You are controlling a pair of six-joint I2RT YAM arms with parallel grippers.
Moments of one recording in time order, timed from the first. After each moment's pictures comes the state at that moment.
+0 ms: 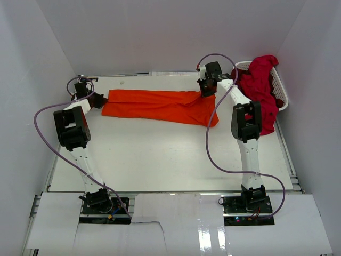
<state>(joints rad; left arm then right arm) 0.25 2.20 1.54 -0.08 0.24 -0.98 0.28 2.39 2.13 -0.65 -0.12 -0.14</state>
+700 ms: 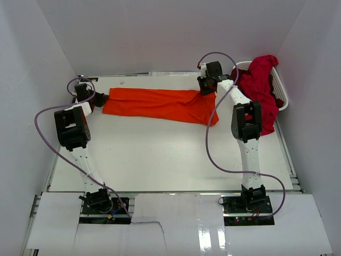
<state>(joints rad) 0.25 2.20 1.47 0.14 0.31 -1.03 0.27 2.40 2.12 -0.54 -0.10 -0.13</state>
